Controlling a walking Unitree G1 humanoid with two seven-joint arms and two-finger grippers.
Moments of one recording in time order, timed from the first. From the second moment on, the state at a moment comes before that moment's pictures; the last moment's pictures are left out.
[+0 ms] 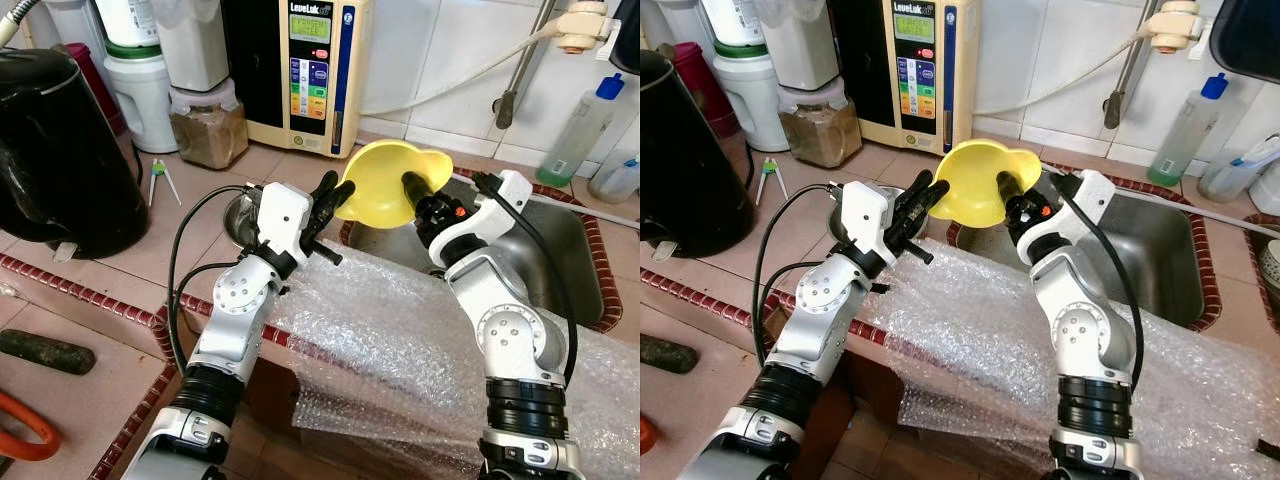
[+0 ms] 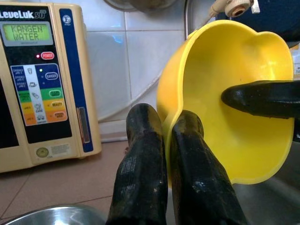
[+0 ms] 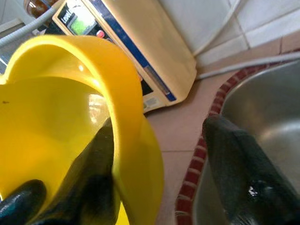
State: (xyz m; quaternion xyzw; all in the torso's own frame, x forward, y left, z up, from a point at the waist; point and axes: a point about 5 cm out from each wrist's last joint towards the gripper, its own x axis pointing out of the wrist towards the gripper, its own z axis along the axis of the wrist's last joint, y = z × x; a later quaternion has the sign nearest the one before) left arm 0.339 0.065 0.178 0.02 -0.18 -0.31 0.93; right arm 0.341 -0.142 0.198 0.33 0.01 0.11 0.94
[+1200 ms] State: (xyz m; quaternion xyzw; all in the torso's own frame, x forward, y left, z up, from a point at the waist) left arm 0.340 0.067 0.173 0.00 -0.14 -0.35 0.93; right arm 0.322 -0.194 0.163 0.31 -0.01 -0.13 0.94
